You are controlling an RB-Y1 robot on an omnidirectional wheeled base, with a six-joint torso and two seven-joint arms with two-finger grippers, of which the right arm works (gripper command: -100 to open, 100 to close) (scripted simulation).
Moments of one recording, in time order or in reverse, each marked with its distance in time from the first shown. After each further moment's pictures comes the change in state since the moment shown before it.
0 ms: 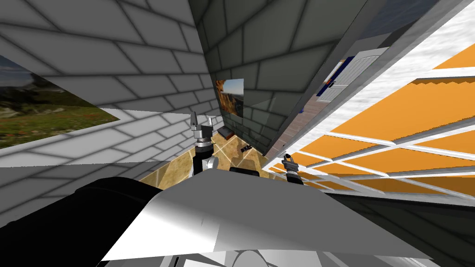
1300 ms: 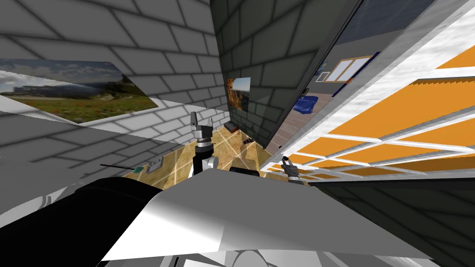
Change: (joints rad) arm 0.062 -0.082 0.131 -0.019 0.079 -0.107 -0.113
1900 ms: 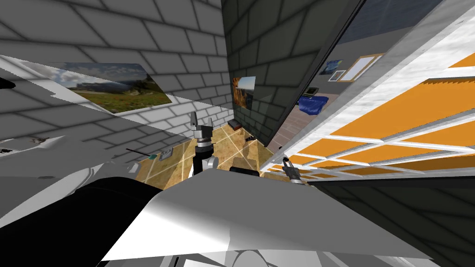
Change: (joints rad) arm 0.017 -0.025 0.030 0.018 0.017 -0.053 -0.037
